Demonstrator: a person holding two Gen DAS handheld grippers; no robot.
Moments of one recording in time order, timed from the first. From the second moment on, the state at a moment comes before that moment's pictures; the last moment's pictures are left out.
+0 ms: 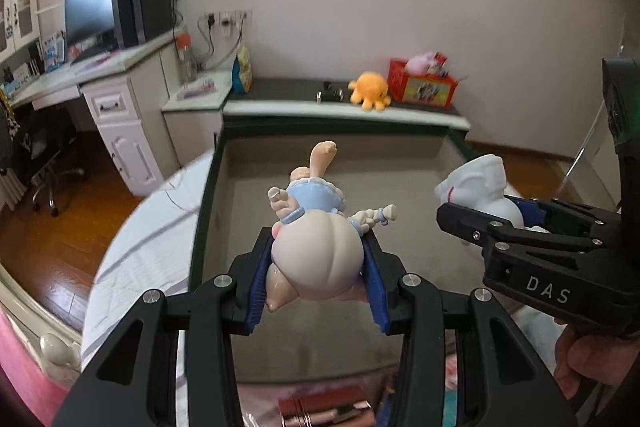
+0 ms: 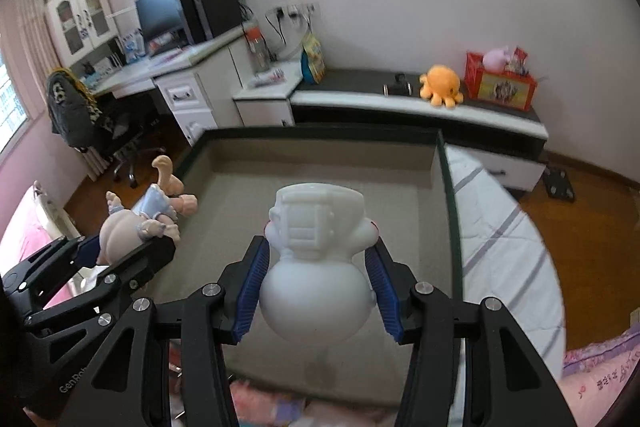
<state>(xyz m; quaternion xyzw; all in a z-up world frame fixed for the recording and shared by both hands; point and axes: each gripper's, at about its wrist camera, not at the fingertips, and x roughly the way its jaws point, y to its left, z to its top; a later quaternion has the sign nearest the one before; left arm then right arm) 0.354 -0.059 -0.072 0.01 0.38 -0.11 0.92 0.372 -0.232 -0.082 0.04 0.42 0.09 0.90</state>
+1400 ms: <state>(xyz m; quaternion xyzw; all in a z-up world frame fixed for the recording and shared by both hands) 0.117 0.011 -0.030 -0.02 0.30 0.00 0.95 0.112 -0.248 -0.041 0.10 0.31 0.06 0.95</state>
